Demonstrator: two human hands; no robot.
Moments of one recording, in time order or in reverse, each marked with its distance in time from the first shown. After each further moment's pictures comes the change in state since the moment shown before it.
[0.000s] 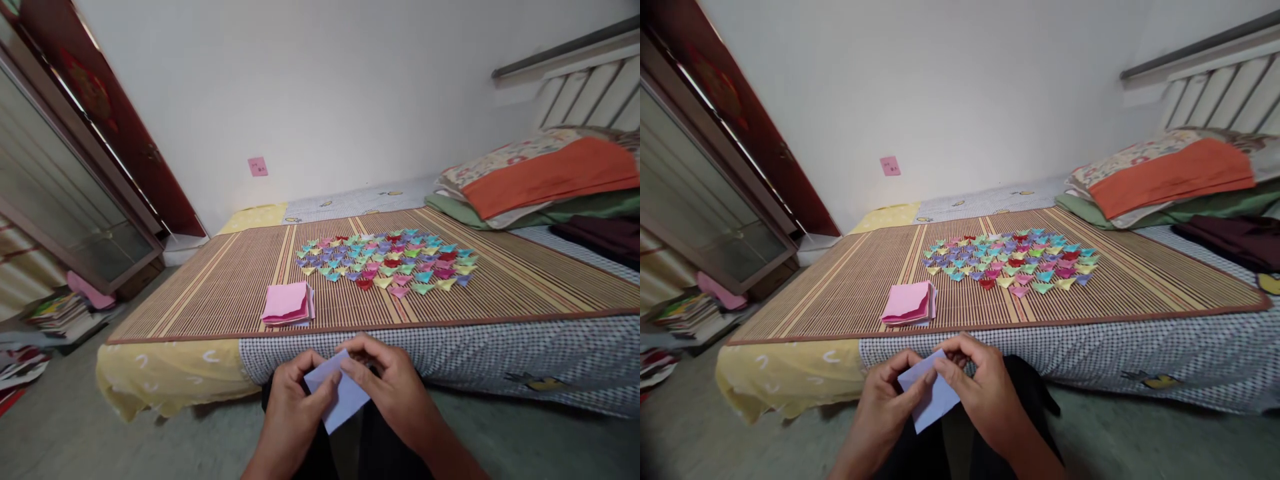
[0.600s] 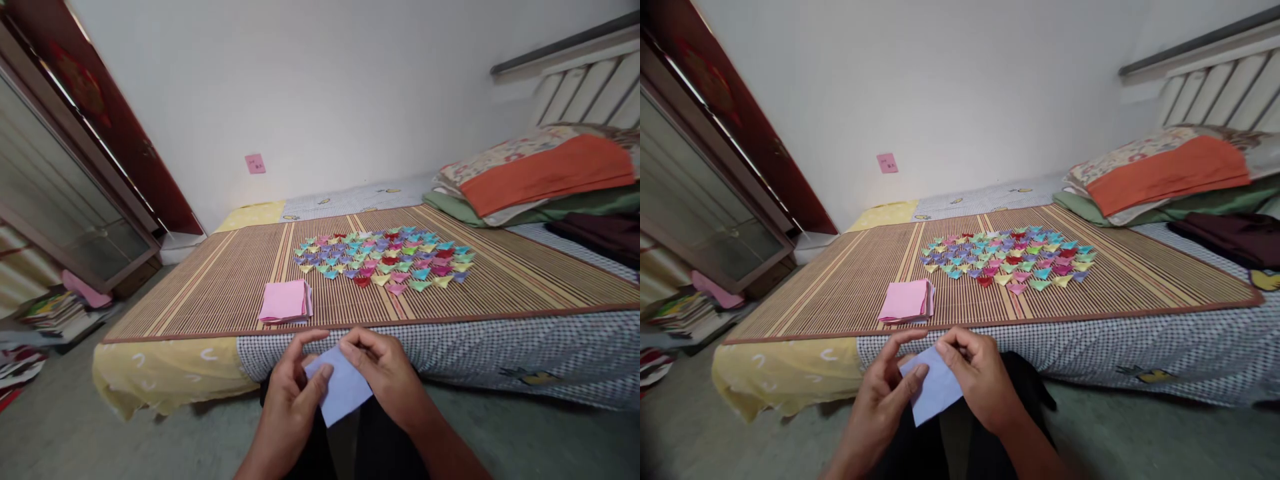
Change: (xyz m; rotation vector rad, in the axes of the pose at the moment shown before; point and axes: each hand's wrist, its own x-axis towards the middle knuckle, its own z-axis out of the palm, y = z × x) left_hand -0.004 -0.003 -0.006 -0.101 -0.134 0.056; right_hand 0.009 0.006 -0.001 0.158 -0.008 0.066
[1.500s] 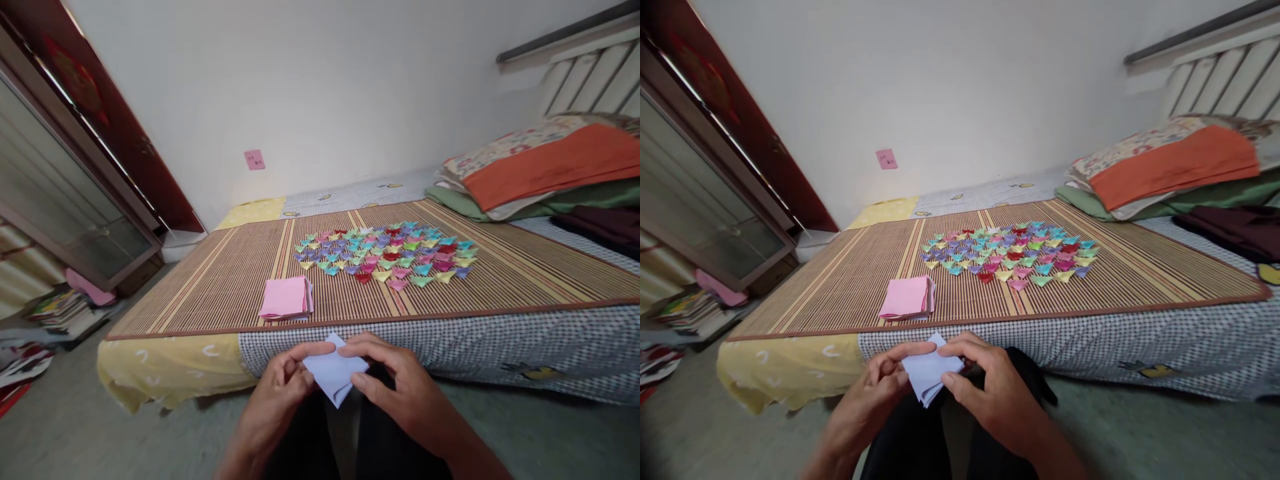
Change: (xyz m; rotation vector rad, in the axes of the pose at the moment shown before) left_hand 0.004 -0.008 -0.022 -0.303 -0.091 -0.179; right_hand -0.022 -0.002 -0.020 -0.293 -0.111 -0.095
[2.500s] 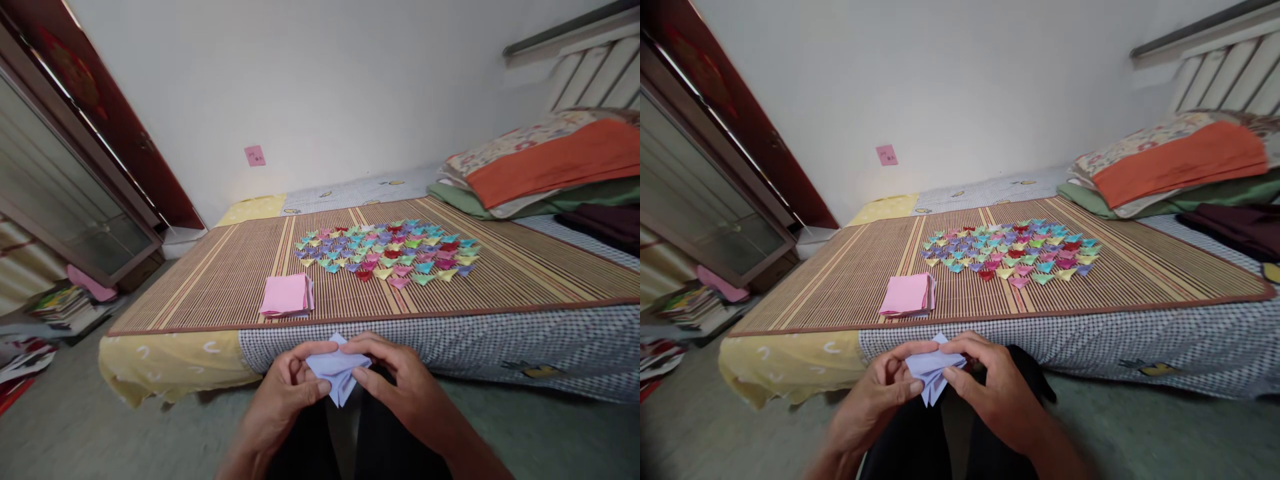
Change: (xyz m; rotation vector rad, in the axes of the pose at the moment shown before) left_hand 0.001 0.003 0.005 -0.024 -0.028 -0.071; right_hand 0.000 0.002 0.001 0.044 0.010 0.028
